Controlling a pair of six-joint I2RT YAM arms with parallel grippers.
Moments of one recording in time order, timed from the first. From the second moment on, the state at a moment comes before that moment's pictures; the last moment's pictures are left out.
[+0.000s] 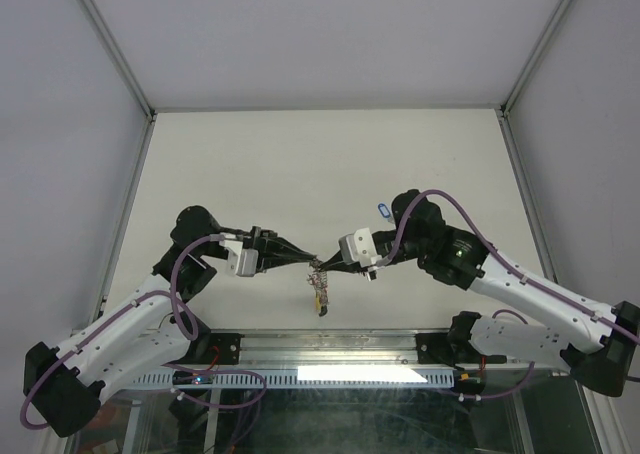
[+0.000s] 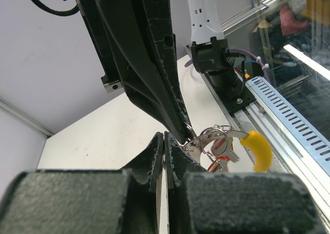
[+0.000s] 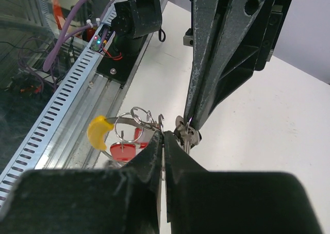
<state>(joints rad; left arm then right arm) -0.65 0.80 0.58 0.38 1.14 0.37 0.98 0.97 0.92 -0.28 -0.77 -0.60</state>
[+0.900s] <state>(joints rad) -0.65 0.80 0.60 0.33 1.22 0.40 0.98 1.01 0.93 -0.30 -0.81 -0.60</state>
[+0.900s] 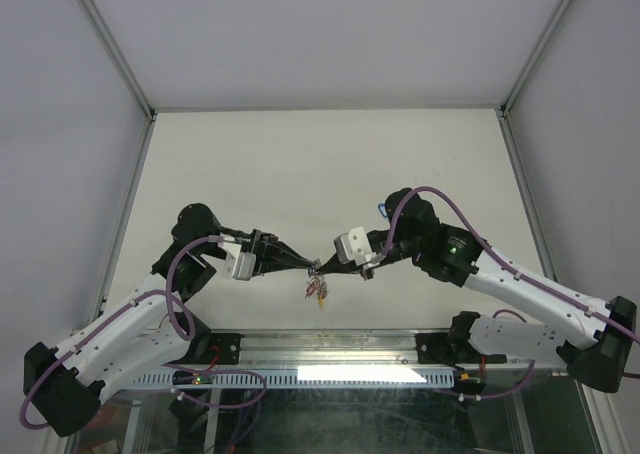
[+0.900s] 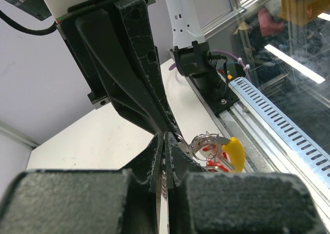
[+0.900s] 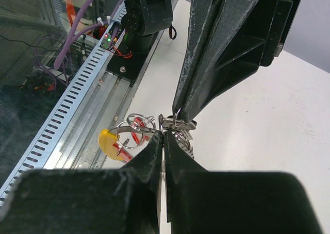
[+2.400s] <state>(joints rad) -0.65 0.81 0.64 0.27 1.24 0.45 0.98 0.97 0.94 -0.33 -0.81 -0.60</state>
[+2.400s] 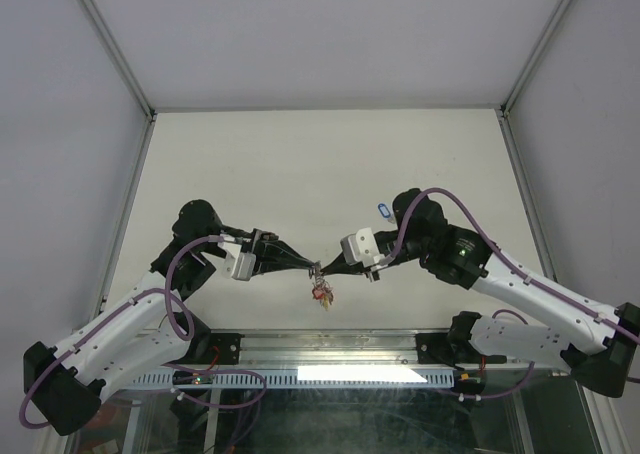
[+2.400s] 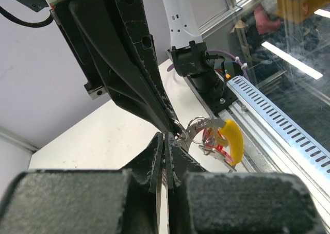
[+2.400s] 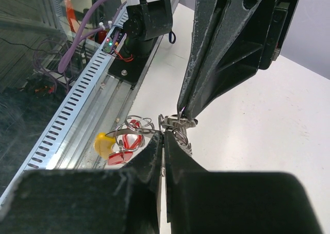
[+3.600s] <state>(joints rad) -0.65 0.82 0.64 0.25 1.29 0.45 0.97 1.01 0.94 -0.29 -0.81 -0.58</state>
